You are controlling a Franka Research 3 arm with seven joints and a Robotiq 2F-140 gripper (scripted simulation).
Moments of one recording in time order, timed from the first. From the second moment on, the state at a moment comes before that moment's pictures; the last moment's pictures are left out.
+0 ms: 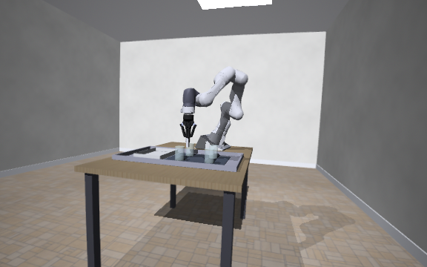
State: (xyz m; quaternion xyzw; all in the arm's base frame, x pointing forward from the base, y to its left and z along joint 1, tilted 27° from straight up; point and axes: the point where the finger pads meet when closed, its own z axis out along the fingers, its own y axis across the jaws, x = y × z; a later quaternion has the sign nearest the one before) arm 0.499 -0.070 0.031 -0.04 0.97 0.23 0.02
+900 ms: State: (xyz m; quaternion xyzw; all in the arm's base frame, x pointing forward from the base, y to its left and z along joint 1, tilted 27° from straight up) arm 0.496 -0.070 0.031 -0.04 0.97 0.23 0.02
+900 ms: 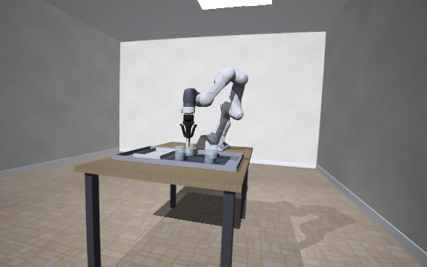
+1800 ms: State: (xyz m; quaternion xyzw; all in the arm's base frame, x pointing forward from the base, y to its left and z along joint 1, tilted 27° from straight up) arm 0.493 -0.070 0.031 -0.04 0.97 0.23 0.02
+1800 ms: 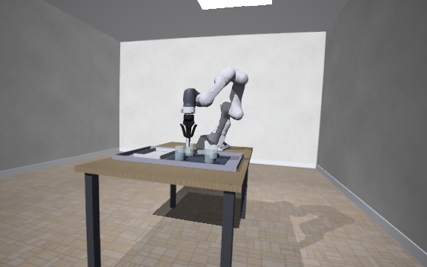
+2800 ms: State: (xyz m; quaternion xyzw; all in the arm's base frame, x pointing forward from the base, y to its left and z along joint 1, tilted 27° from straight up) arm 0.490 -0.070 0.031 -0.04 0.97 0.23 0.02
